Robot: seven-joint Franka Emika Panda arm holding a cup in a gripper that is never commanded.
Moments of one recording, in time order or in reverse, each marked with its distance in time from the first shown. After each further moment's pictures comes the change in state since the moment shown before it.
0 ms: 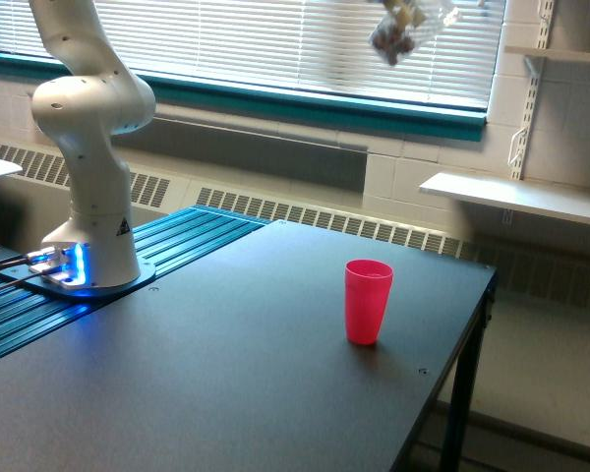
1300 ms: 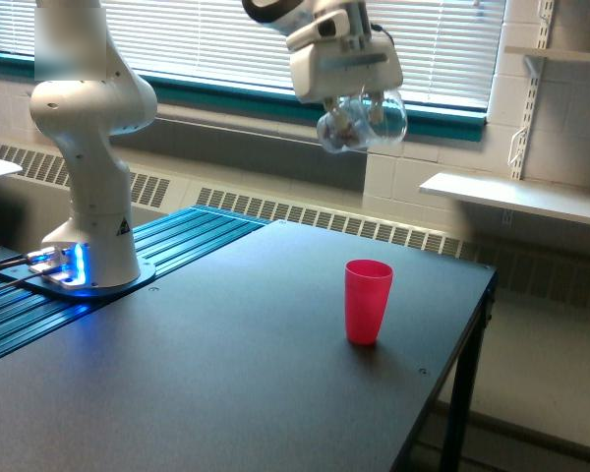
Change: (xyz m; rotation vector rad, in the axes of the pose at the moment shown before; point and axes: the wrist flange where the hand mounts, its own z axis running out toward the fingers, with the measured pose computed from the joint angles) arm -0.015 0.108 0.088 -0.373 -0.112 0.384
